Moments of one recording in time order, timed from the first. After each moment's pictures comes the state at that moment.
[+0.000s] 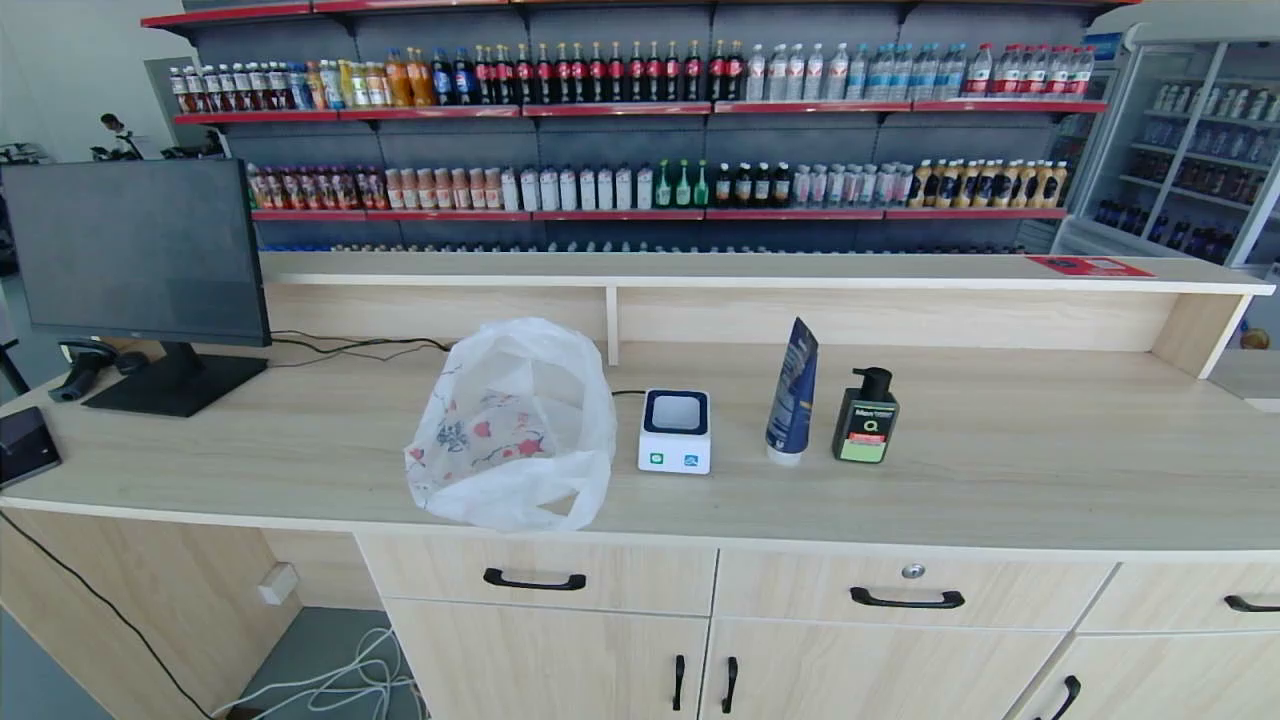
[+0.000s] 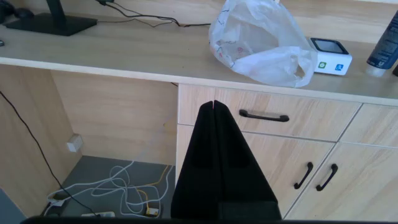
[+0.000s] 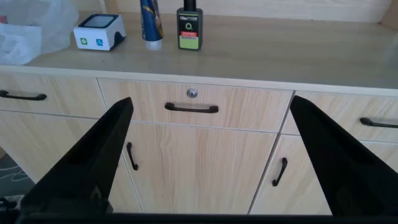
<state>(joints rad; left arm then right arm) 0.00 0.00 0.00 0.00 0.00 -0.01 0.00 0.00 0.00 0.00 0.03 -0.04</state>
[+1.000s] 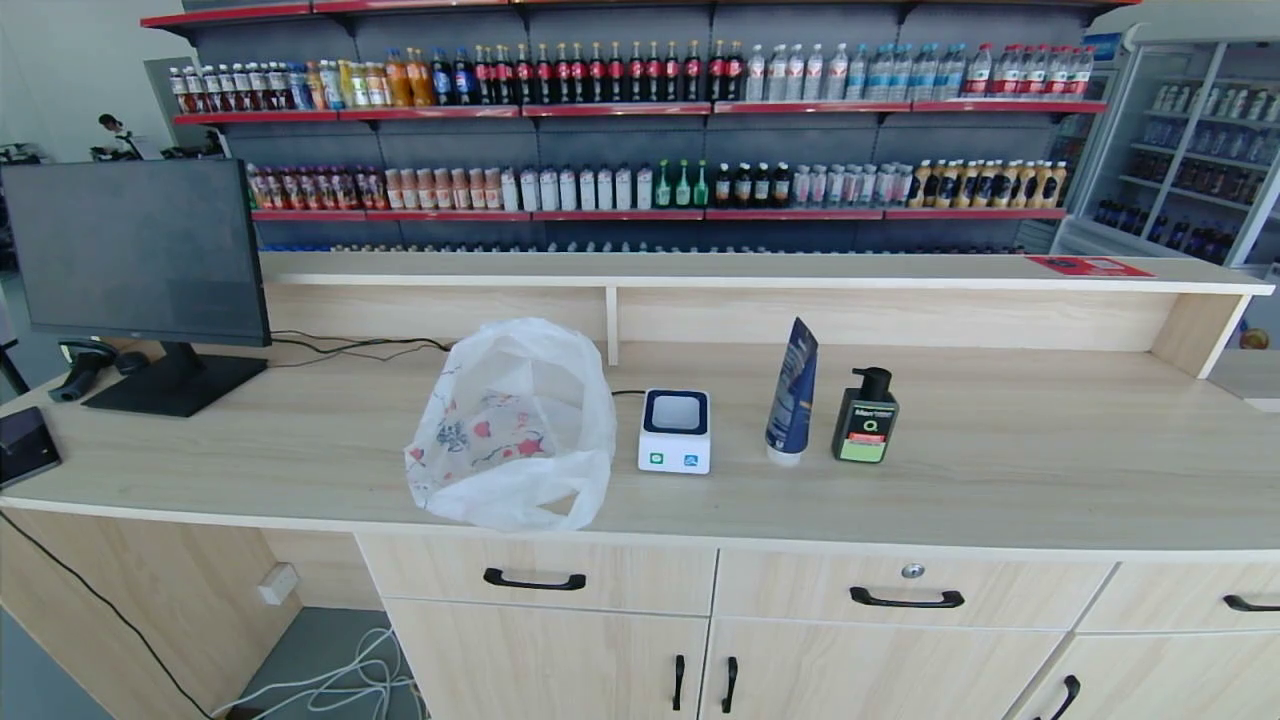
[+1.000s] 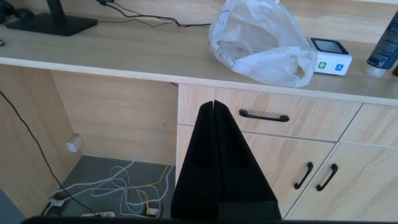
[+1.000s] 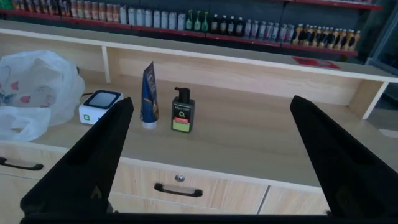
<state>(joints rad) 0.00 0.00 0.00 0.00 0.00 -0.01 0.00 0.55 -0.44 -0.27 0.05 -0.12</state>
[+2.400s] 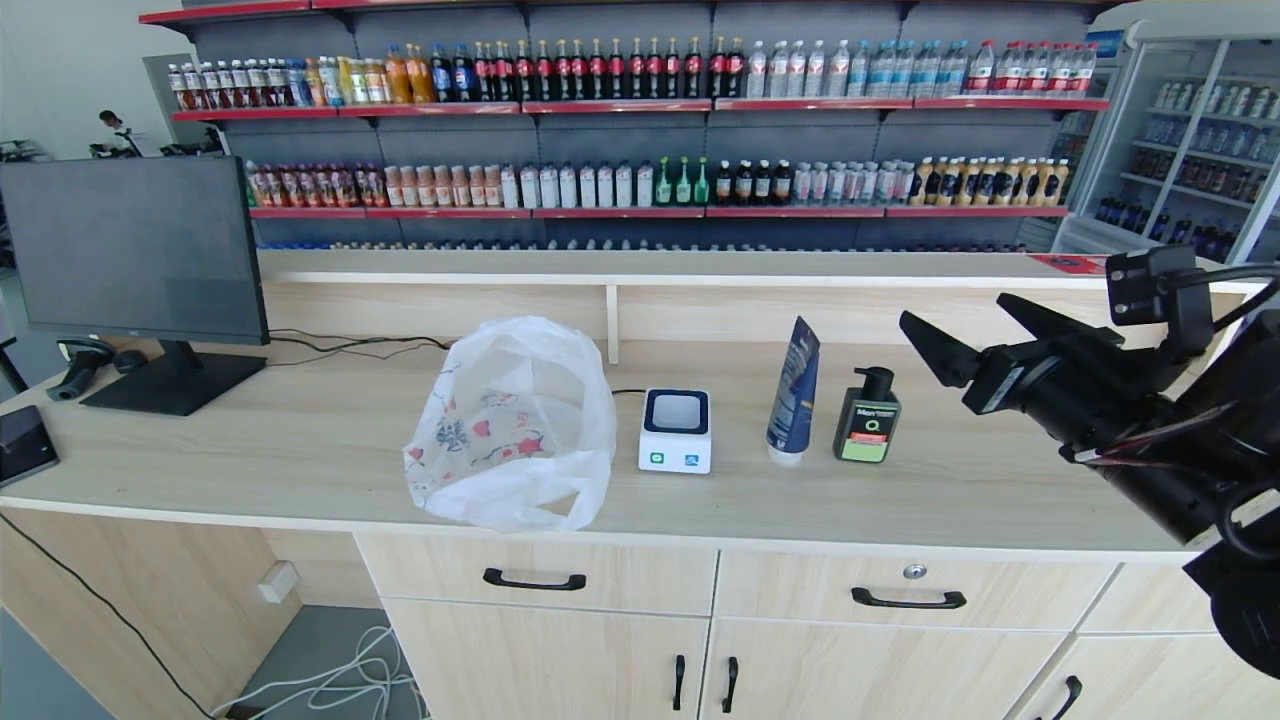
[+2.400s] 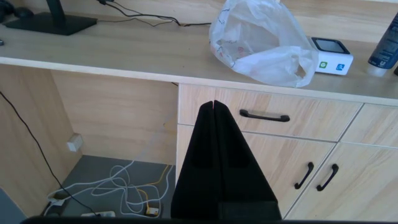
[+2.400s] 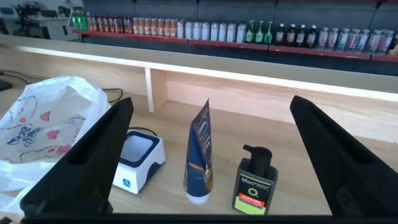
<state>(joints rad) 0.00 0.00 0.00 0.00 0.00 -0.01 0.21 1.72 -0.55 -1.39 0.08 -0.03</state>
